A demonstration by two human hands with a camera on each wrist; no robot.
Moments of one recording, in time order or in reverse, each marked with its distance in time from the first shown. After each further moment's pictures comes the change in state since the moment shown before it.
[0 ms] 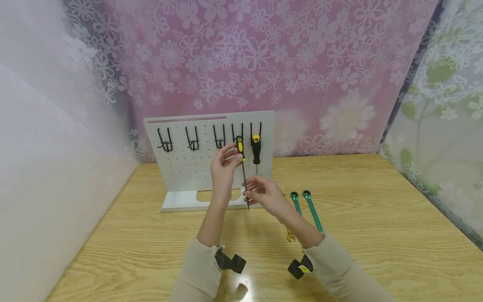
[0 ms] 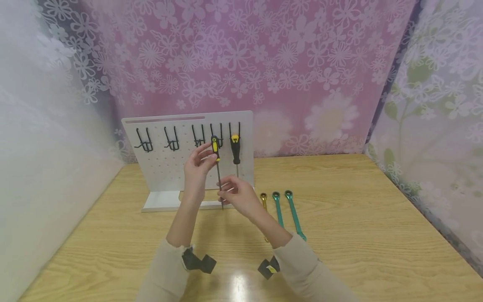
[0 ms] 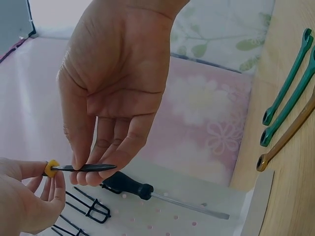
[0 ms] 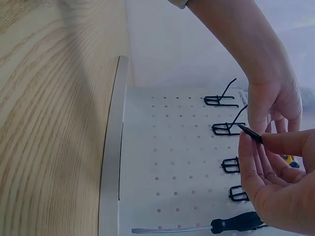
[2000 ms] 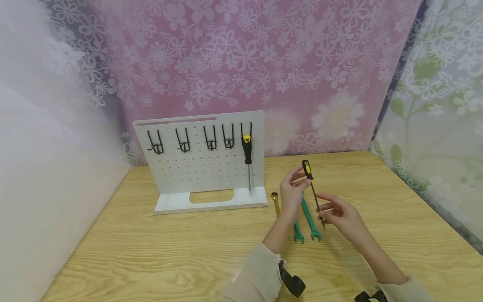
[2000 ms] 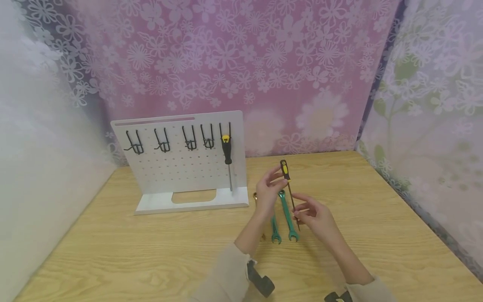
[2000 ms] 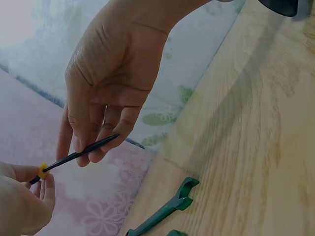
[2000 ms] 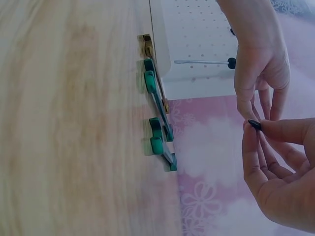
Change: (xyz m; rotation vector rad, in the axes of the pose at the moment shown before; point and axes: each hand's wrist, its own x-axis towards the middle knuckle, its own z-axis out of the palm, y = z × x) left_hand -0.063 -0.095 0.152 -0.112 -0.084 -0.227; right_hand -0.114 0.065 -0.137 -0.153 0.225 0.020
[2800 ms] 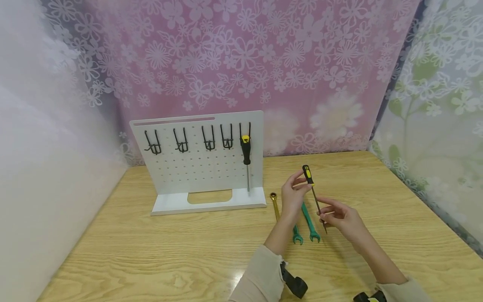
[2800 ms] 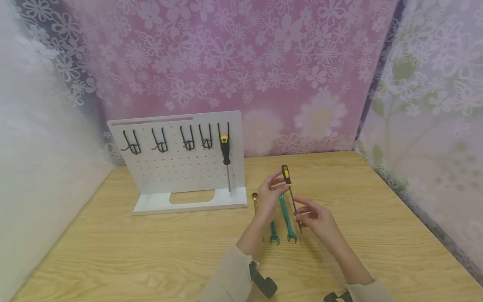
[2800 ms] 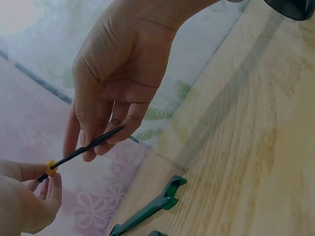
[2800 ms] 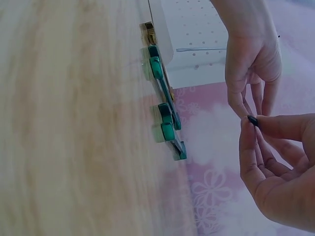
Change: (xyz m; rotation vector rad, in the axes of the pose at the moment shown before) left_hand 0.002 -0.018 0.000 0.020 -0.011 -0.056; right_hand -0.003 0.012 -0.006 0.005 -0.001 0.061
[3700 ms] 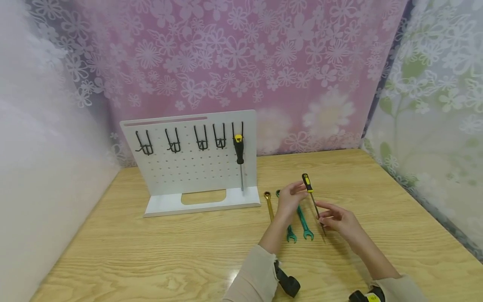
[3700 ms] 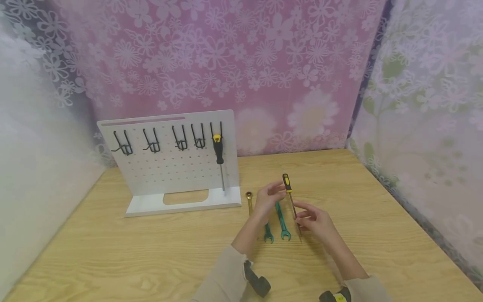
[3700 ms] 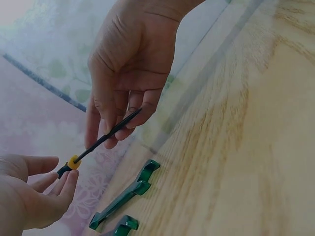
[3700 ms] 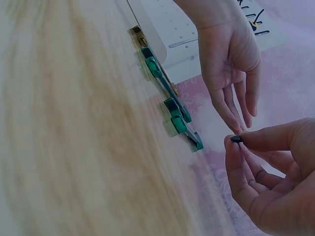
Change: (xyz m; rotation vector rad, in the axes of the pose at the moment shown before) left_hand 0.001 -0.023 -0.004 0.092 -0.146 -0.166; right_hand -0.004 0.020 -0.011 -0.037 0.017 0.148
